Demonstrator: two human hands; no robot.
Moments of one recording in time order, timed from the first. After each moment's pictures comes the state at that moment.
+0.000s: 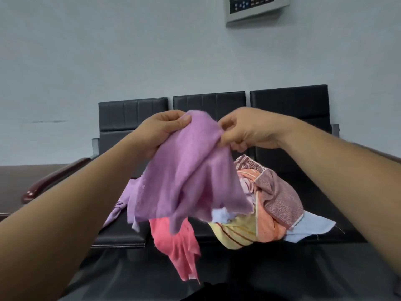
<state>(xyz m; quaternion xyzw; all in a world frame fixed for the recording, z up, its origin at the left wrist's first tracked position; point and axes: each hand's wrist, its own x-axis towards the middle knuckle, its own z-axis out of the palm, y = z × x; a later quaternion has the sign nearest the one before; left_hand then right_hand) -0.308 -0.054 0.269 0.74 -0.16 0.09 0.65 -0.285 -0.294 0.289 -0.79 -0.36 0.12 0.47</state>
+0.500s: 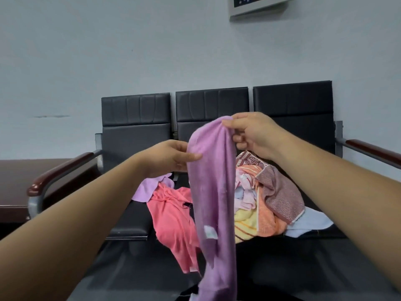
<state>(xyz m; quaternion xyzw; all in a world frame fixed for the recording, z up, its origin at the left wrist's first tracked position) -0.307 -0.048 0.219 0.80 -0.15 -0.08 0.58 -0.266 -0.287 0.251 -0.69 -0.22 0.04 0.69</state>
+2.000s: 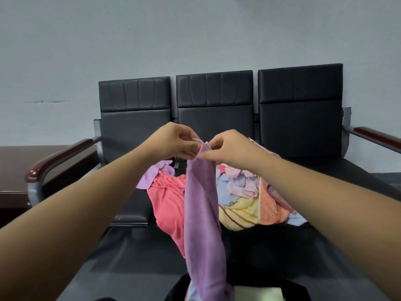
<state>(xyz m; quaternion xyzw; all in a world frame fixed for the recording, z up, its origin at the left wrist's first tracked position) -0.301 -0.056 0.210 0.88 -0.12 0.07 0.46 -0.269 -0.249 0.189 -0.88 -0.28 -0.04 0.38</state>
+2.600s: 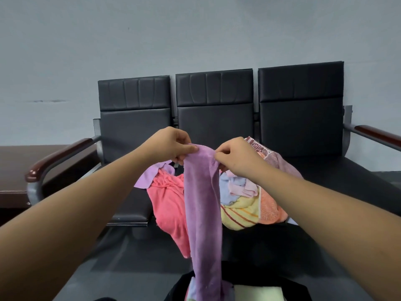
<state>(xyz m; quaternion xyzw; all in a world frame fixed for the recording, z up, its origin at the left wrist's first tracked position) -0.293 -0.050 0.203 0.95 -0.06 0.11 0.29 -0.265 -0.256 0.164 -0.88 -0.24 -0.08 0.41</state>
